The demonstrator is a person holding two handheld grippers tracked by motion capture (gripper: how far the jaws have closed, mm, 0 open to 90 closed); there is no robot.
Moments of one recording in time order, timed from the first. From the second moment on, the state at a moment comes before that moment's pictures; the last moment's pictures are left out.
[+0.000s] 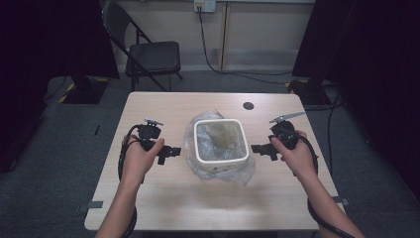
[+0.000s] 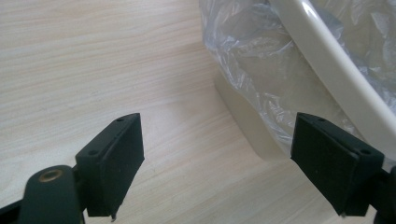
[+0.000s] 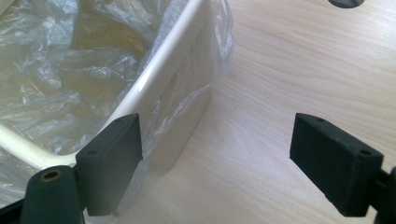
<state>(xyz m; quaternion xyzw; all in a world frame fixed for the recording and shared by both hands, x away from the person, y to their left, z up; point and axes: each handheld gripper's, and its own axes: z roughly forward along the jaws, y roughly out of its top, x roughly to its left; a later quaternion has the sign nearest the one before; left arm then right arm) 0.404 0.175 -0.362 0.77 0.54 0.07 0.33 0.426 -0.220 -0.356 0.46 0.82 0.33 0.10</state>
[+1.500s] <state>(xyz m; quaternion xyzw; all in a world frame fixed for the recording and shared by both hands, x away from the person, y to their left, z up) 0.400 0.184 -0.400 0.77 0.55 0.05 0.32 0.422 -0.252 -0.390 0.48 0.81 0.31 0.10</state>
